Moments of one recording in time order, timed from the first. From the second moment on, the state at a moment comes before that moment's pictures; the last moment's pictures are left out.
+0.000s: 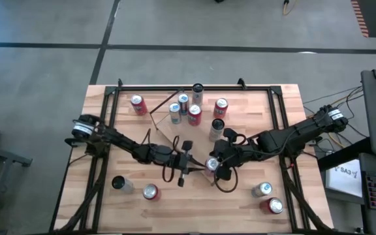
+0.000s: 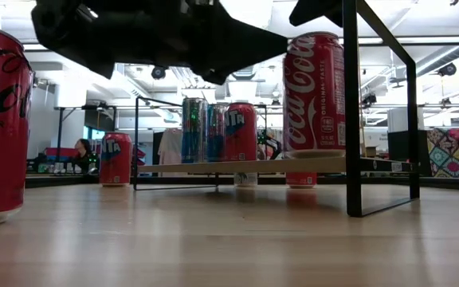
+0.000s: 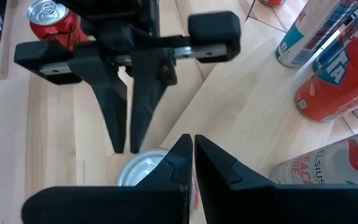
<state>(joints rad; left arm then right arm) -0.23 1.84 0.82 0.93 -0.06 0.13 0.35 1.45 1.27 -0.64 0.37 0.42</state>
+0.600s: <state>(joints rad) -0.23 1.83 0.84 0.85 -0.07 0.12 0.35 1.45 1.27 -0.84 0.37 0.69</state>
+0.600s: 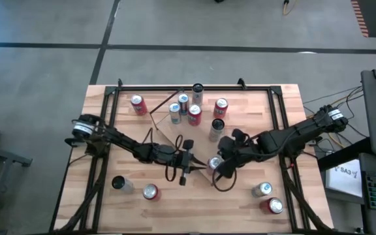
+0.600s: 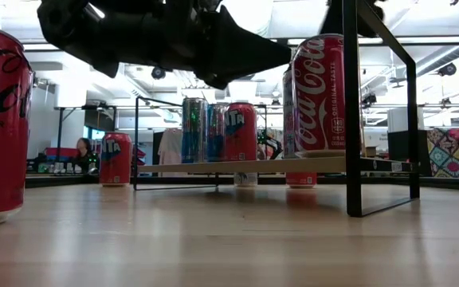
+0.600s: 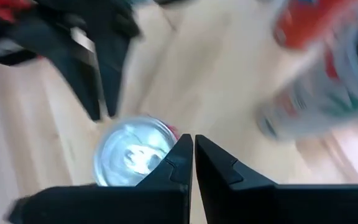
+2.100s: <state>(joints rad) -0.23 1.80 0.84 0.82 -0.11 0.16 0.36 1.48 1.23 -0.79 0.31 0.70</state>
